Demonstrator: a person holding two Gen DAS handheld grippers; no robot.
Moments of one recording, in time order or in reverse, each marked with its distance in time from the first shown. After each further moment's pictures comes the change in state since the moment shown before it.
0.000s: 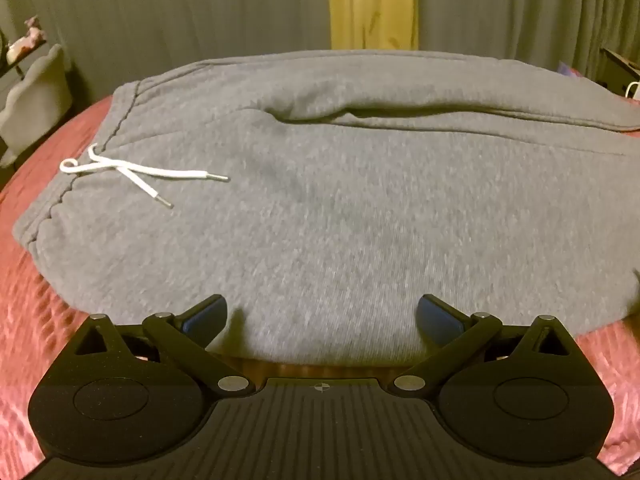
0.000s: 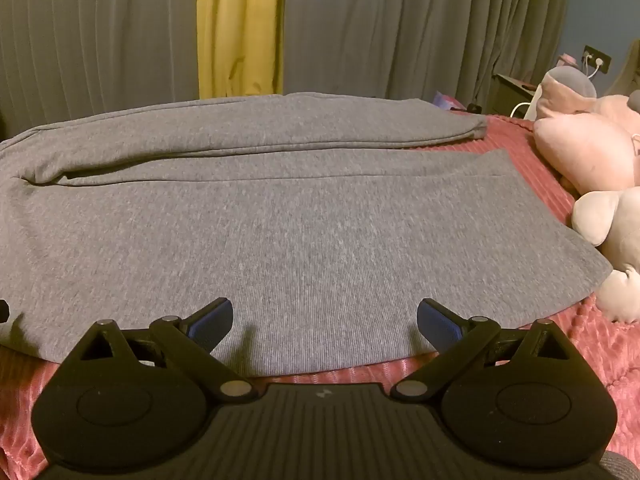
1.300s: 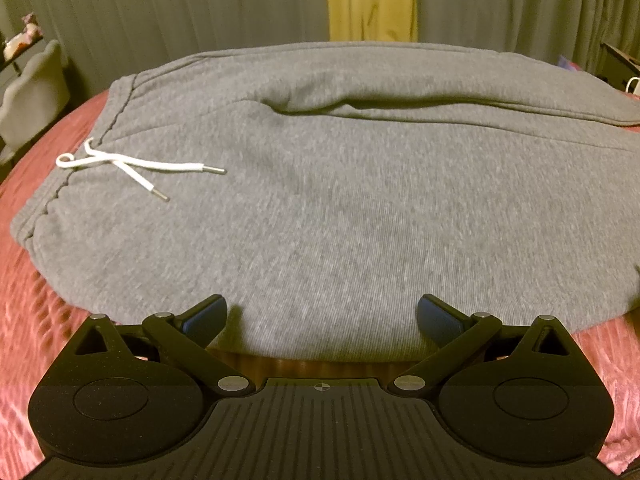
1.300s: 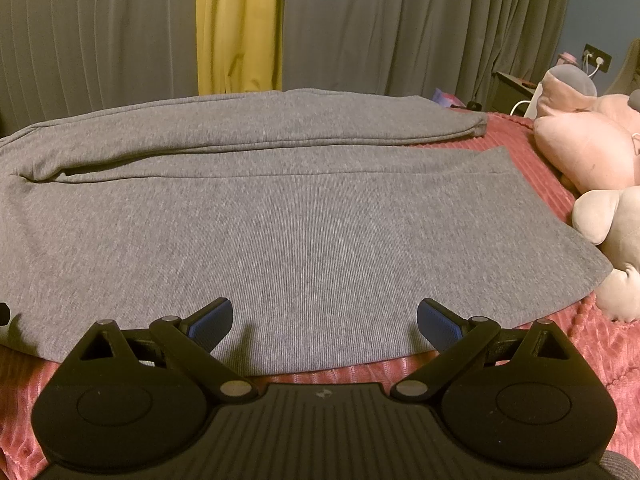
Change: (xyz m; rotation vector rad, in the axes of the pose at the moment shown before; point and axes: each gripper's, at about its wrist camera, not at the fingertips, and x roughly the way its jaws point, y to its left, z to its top) left arm 0.004 0.001 -0.005 -0.001 0.016 -0.009; right arm 0.000 0.000 0.000 -0.004 0.008 -0.003
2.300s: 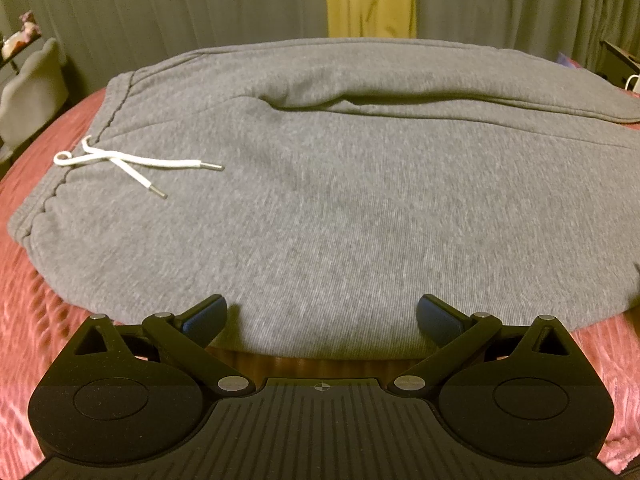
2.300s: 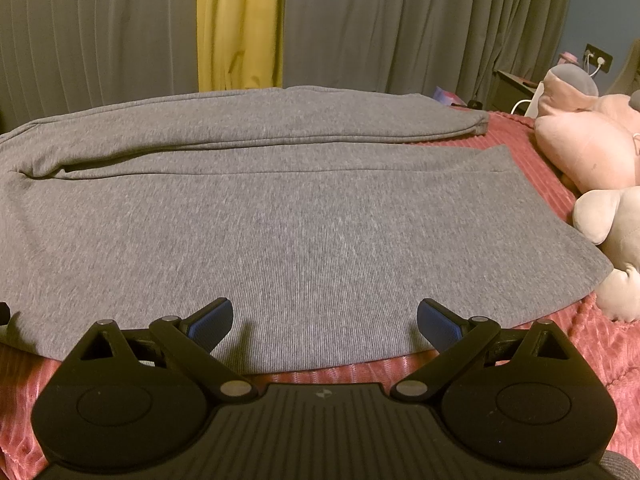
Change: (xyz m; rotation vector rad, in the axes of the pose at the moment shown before) left arm 0.001 -0.001 0.001 0.001 0.011 0.000; right arm -0.002 -0.003 -0.002 -0.003 0.003 0.000
